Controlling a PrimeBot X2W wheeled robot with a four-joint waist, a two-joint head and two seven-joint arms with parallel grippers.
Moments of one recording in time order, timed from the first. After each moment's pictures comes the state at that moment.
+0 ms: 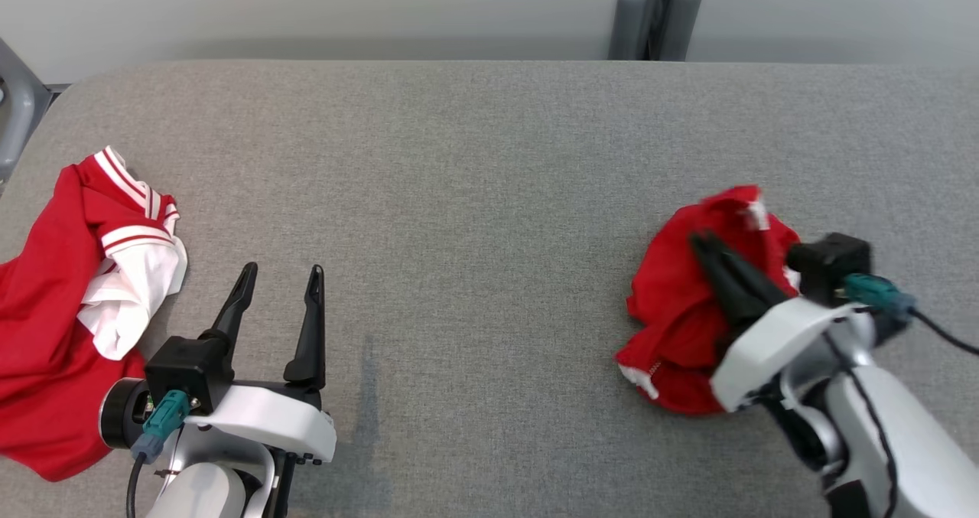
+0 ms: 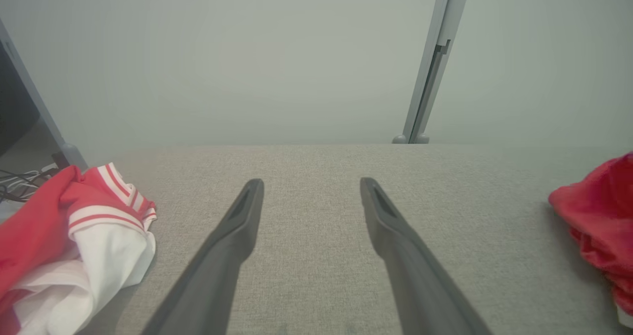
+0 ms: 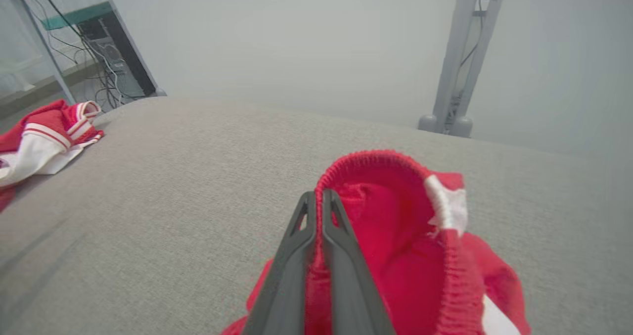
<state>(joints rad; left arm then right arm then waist) -0.17 0.31 -0.39 0.05 -0.48 0.27 -0.15 -0.40 -0.25 0.39 0.28 0.43 0.13 0.03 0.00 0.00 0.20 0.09</state>
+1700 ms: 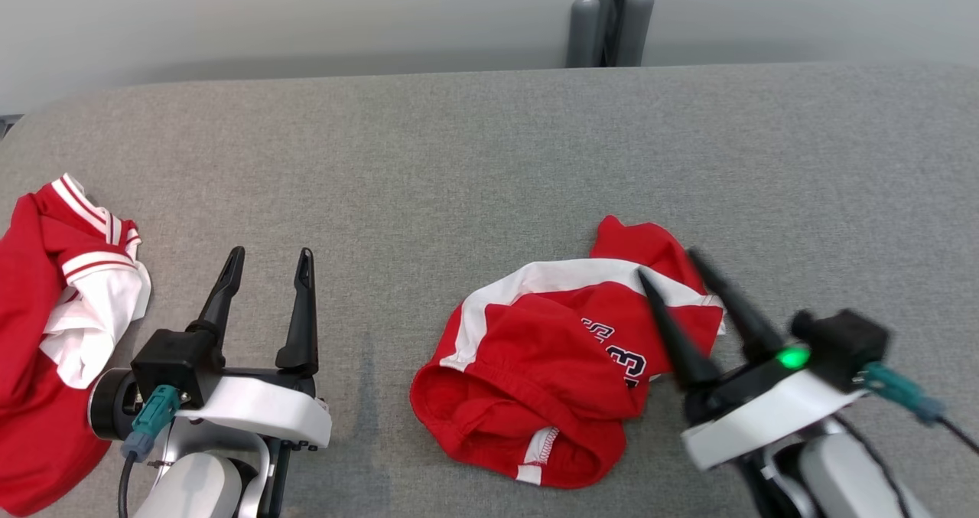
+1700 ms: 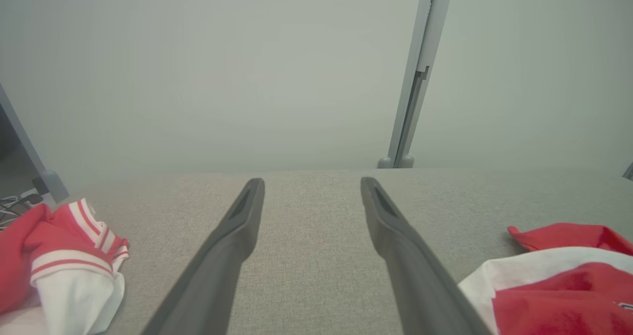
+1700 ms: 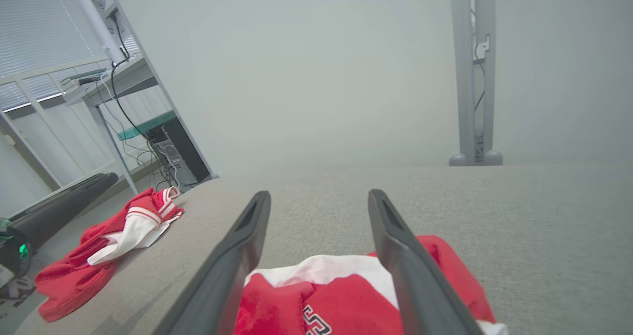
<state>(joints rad) -0.19 0.31 -0.40 0.04 -0.49 0.30 -0.19 -0.25 -0.20 0.49 0.11 0.55 0.13 -0.20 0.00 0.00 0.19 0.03</state>
